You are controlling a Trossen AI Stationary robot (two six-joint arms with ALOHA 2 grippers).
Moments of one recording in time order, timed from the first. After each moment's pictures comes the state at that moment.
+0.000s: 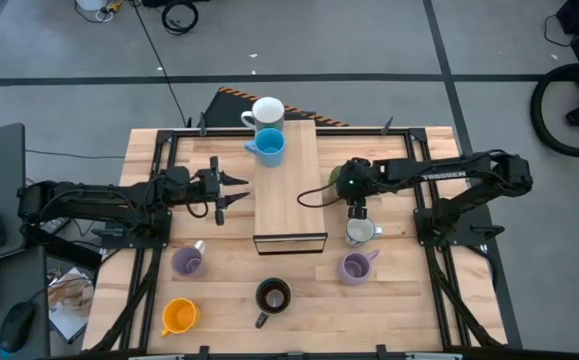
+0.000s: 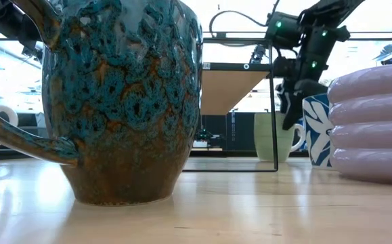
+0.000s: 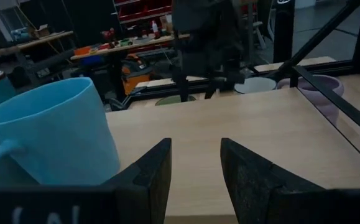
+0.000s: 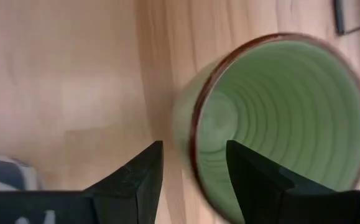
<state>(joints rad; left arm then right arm) 0.17 0.87 0.37 0.40 -0.02 0.20 -0.23 1.36 0.81 -0.58 0.19 -0.19</state>
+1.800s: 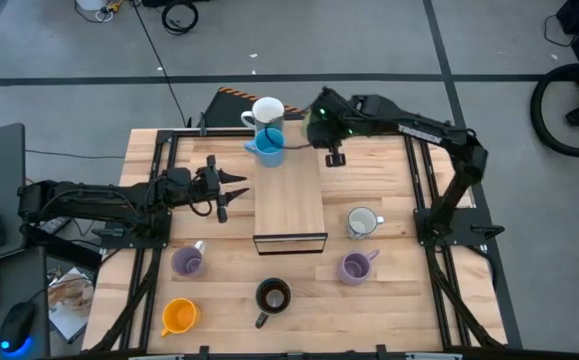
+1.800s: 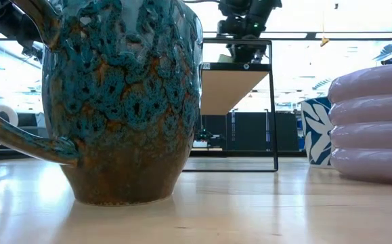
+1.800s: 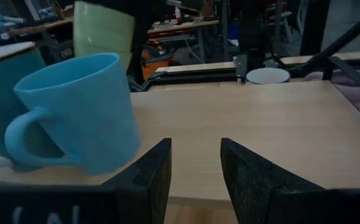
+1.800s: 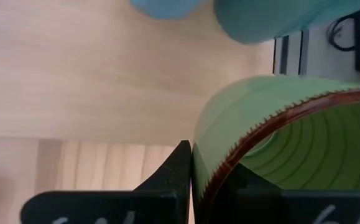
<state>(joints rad) 0.16 0.87 0.37 0.36 -0.14 0.14 -0.44 1.73 1.74 -1.02 0.08 -0.66</state>
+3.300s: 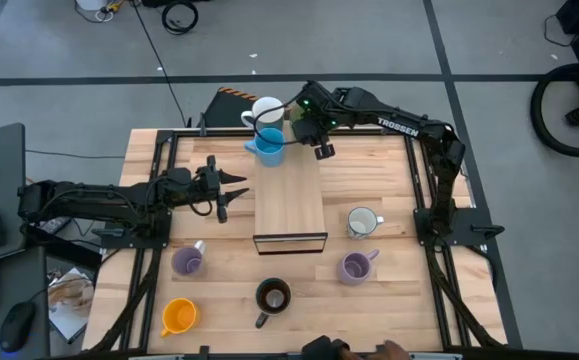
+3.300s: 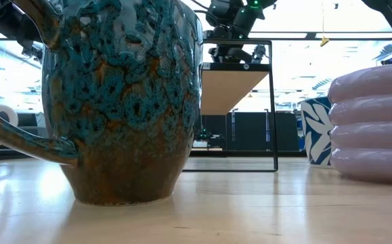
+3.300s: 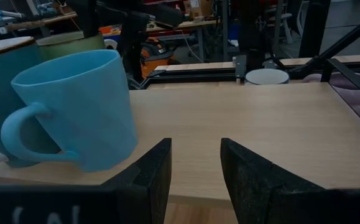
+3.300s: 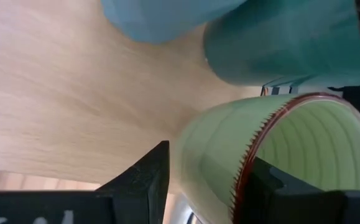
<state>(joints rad) 0.16 0.87 0.37 0.36 -0.14 0.12 -0.47 1.89 1.90 -1.00 0.03 -0.88</state>
